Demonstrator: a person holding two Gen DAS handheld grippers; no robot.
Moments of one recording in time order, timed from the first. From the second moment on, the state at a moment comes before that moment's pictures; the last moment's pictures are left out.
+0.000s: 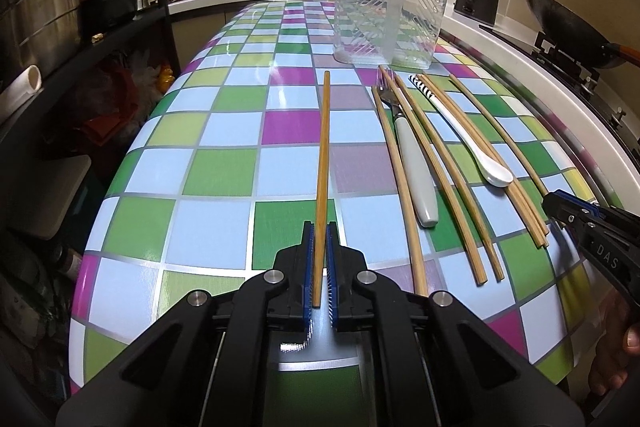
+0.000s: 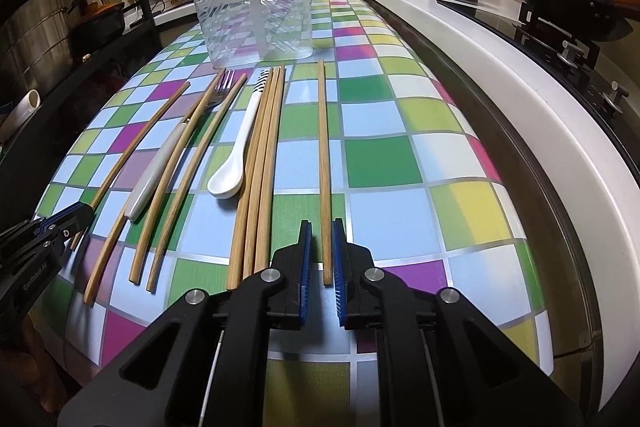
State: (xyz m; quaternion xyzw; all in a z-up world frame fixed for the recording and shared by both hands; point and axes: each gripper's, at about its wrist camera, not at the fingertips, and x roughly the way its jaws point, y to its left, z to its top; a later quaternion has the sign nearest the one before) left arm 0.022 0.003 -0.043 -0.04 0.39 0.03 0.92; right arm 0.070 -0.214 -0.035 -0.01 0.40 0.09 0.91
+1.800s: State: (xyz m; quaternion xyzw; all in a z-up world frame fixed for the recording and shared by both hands) left arm 0.018 0.010 0.066 -0.02 0.17 0.00 0.99; right arm 0.047 -0.205 0.098 -0.01 0.20 0.06 0.98
